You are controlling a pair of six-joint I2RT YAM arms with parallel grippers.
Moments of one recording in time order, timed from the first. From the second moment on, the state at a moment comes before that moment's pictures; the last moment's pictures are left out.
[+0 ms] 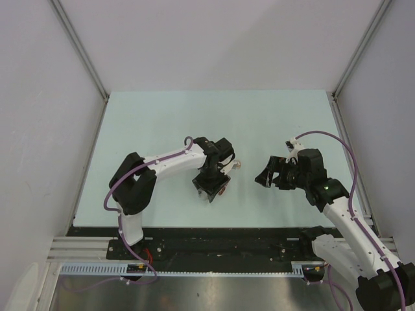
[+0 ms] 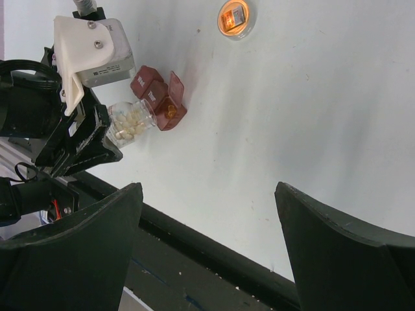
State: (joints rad) left arm -0.86 1.88 1.42 -1.06 0.14 -0.09; right arm 0.32 0.81 0.67 -0.52 -0.33 0.48
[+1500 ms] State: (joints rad) left arm -0.86 1.61 1.31 -1.00 0.17 -0.10; right arm 0.24 0.80 0.65 -0.50 -0.34 0.47
